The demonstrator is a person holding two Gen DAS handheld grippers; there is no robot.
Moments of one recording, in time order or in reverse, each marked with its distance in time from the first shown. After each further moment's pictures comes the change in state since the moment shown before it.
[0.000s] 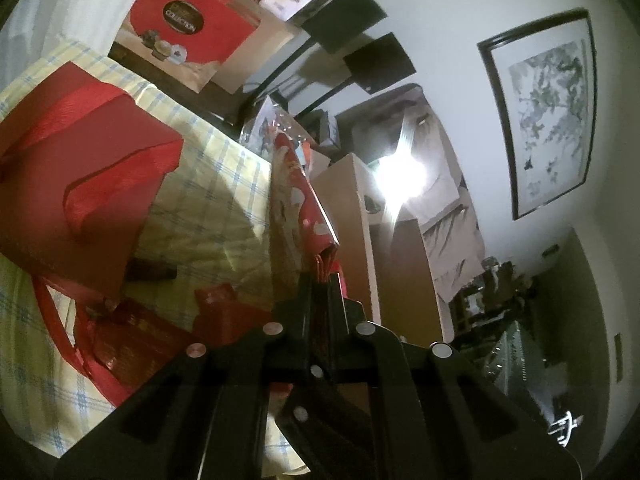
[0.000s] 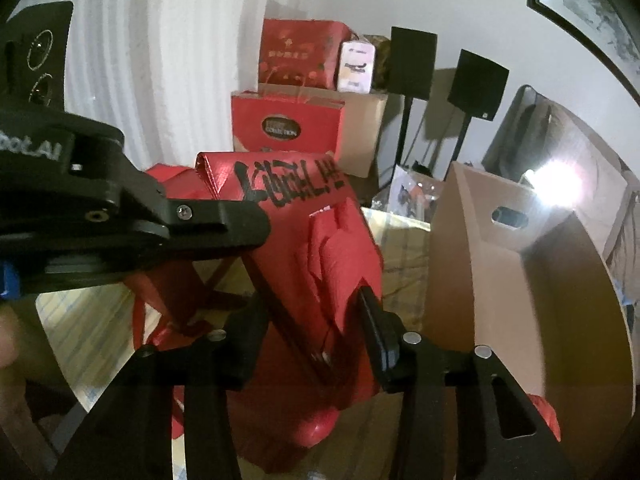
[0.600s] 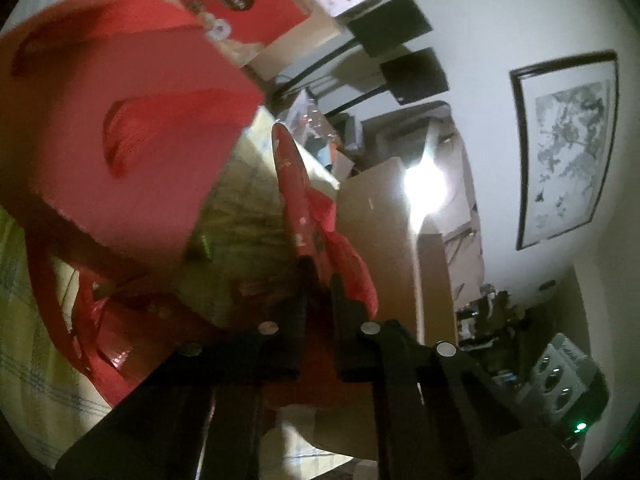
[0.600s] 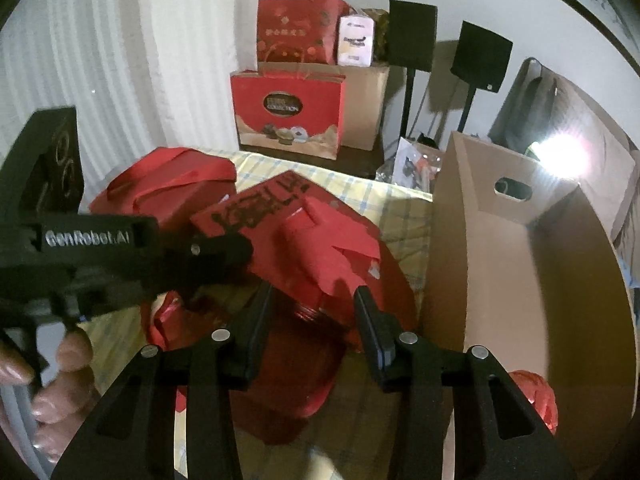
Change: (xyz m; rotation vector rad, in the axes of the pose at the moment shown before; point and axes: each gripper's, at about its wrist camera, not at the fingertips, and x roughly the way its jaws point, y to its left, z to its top) left arm 0.022 0.056 -0.012 -0.129 -0.022 -0.001; right arm -0.006 -0.014 -0.005 0.026 0.103 0.047
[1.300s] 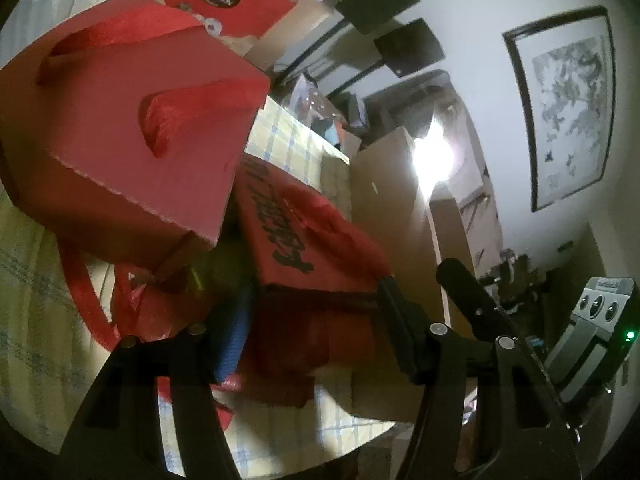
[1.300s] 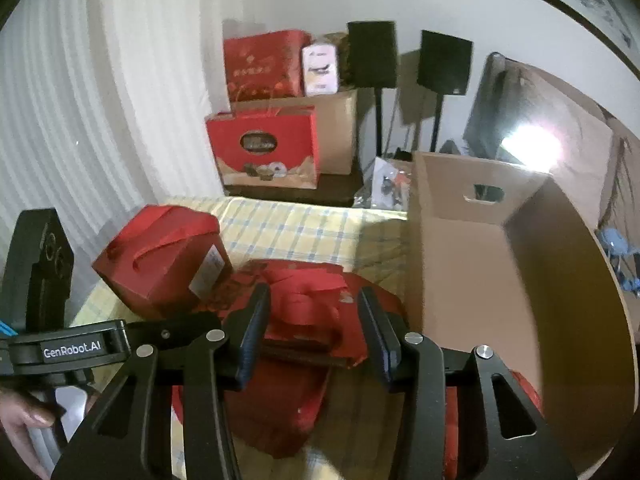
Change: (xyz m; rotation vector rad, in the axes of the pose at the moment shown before) left arm -0.010 0.000 -0.008 0.097 0.068 0.070; right arm -0.025 -0.022 0.017 0.131 -0.084 -0.019
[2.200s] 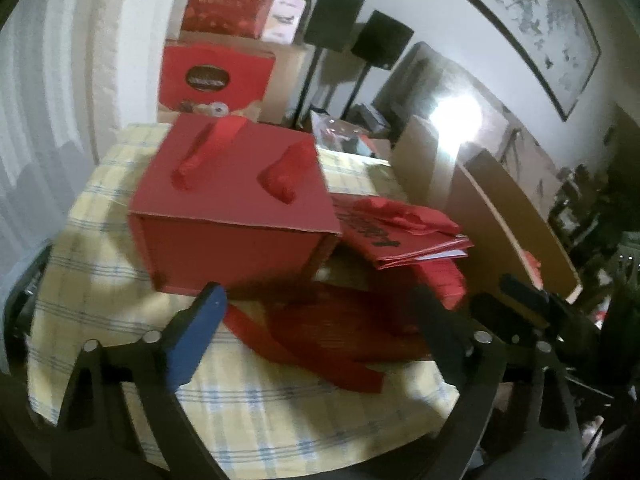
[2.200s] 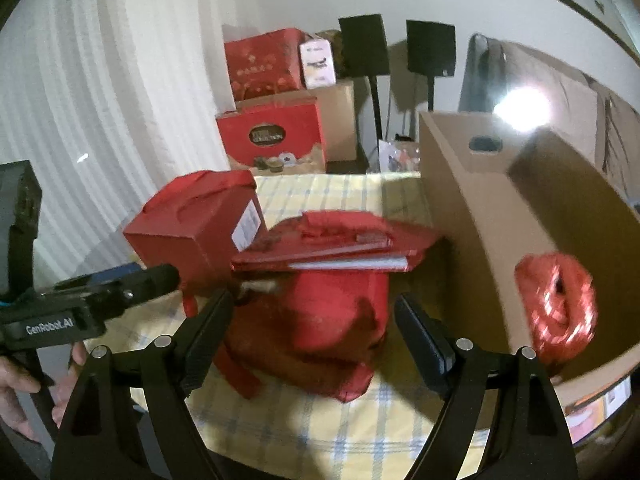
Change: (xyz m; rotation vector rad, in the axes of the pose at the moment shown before) left arm -0.075 0.001 -0.020 0.440 -0.092 0.244; right arm -0.029 0.040 -0.066 0.097 -0.041 0.007
